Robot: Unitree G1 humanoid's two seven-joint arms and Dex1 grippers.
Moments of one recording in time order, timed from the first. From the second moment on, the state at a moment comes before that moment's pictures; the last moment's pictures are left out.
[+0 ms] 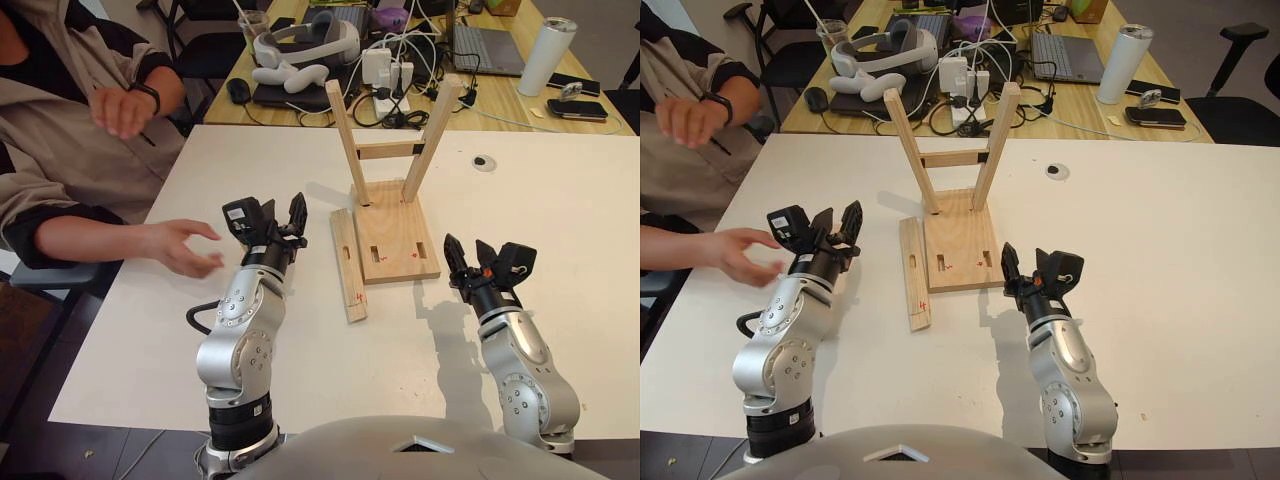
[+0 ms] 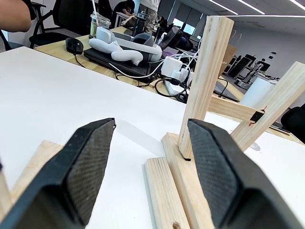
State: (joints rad) left arm 0.03 -0.04 0.07 -0.55 -0.36 0.61 0.08; right arm 0.30 0.05 0.02 -0.59 0.37 0.51 0.00
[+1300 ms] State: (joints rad) left arm -0.09 -0.07 0.30 -0.78 -0.43 1.11 0.24; right arm 0.35 0.06 0.03 -0.62 0.37 0.50 -0.03
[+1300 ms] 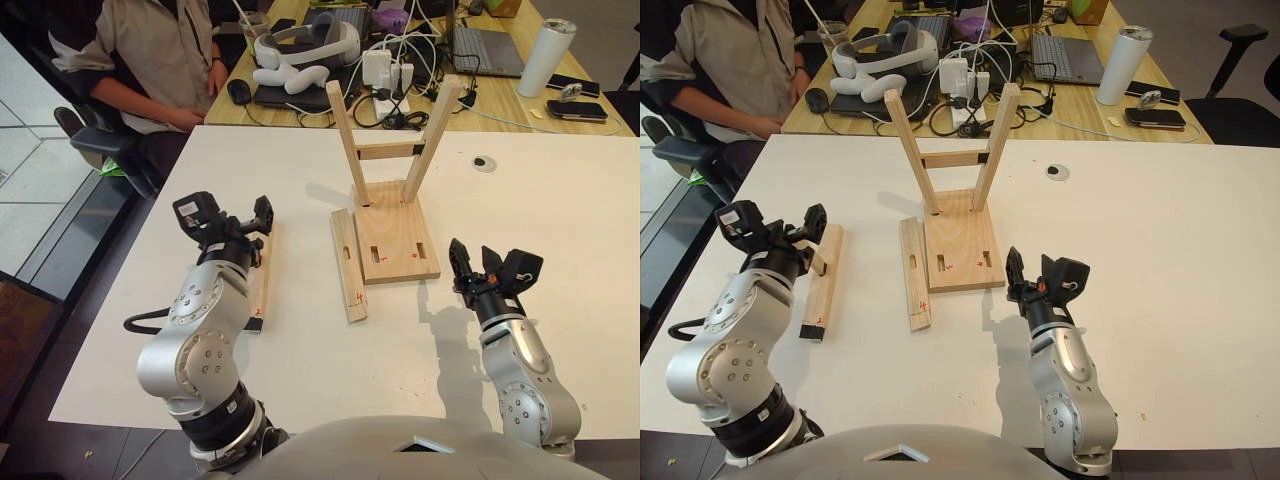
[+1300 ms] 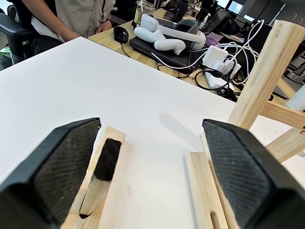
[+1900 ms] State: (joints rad) left arm -0.16 -0.07 0.23 -0.63 -0.45 1.25 0.27; right arm 0.33 0.06 0.03 -0.62 0.37 0.50 -0.03
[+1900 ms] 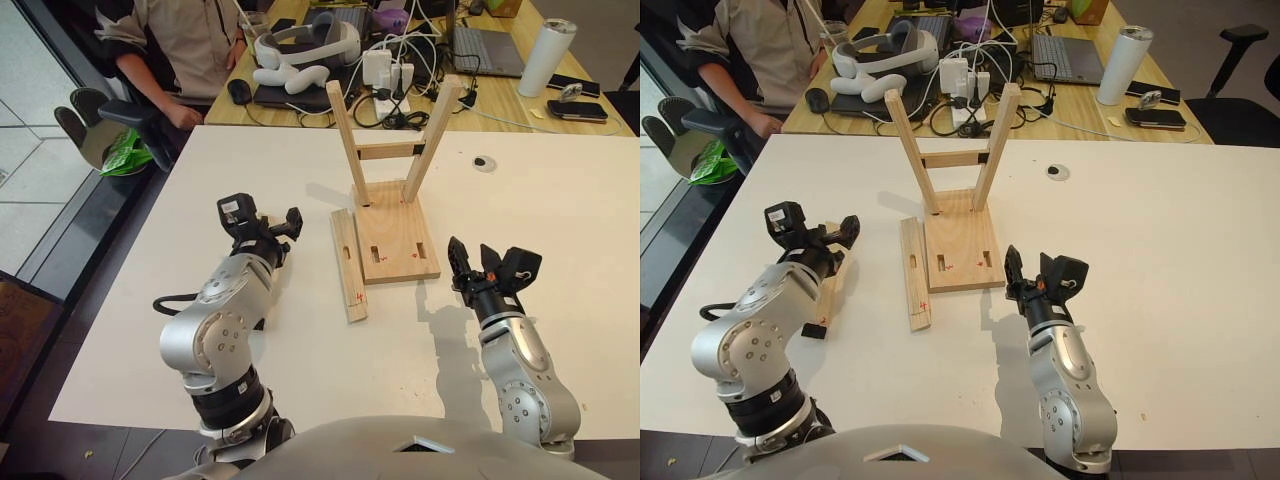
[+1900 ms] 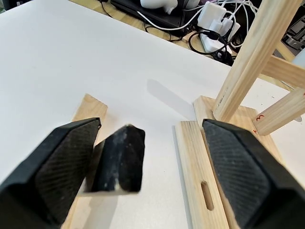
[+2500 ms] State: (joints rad) left arm -0.31 0.00 0.28 -0.52 -0.48 1.34 0.22; right arm 0.35 0.06 0.05 -0.62 0.37 0.49 -0.04
